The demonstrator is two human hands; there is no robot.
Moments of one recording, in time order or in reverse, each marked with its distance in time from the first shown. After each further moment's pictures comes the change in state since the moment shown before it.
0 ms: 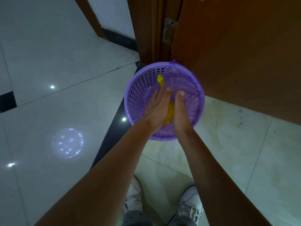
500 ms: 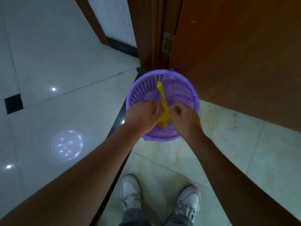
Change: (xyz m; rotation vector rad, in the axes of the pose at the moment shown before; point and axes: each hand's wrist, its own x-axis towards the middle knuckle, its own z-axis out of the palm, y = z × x) left_hand -0.032 0.016 -0.040 0.975 0.242 0.310; right_hand -0.010 -0.019 -0.031 -0.613 -0.005 -0.192
